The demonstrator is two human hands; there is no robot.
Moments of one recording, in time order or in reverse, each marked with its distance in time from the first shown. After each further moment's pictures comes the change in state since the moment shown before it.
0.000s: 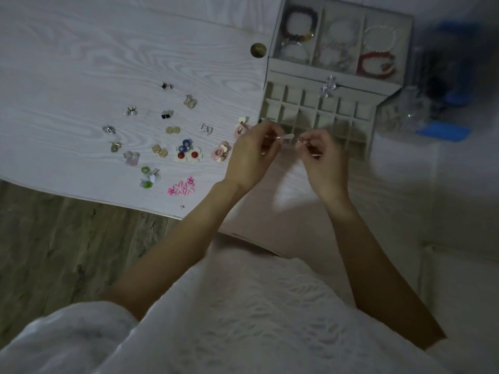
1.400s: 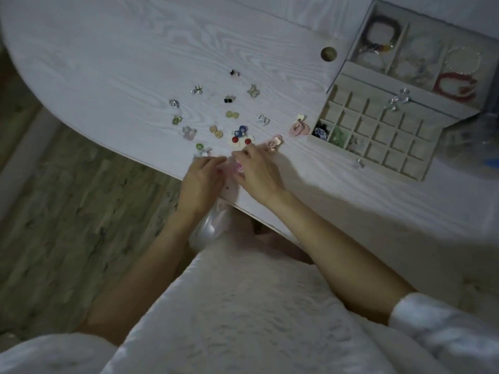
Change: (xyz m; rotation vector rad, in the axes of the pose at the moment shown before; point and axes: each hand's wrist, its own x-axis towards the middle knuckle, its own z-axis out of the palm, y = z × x) left_hand -0.116 -0.101 -0.102 0.559 0.203 -0.223; right_hand -0.047 -0.034 0.154 -0.611 -0.583 -0.600
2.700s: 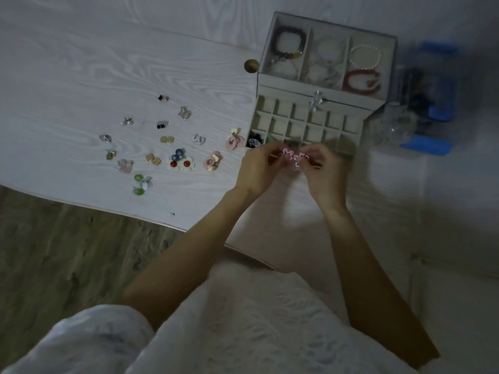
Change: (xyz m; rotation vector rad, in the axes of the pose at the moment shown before) left_hand 0.069 0.185 0.077 -0.538 -0.330 0.113; right_hand -0.091 0.129 -0.104 0.625 0.575 0.620
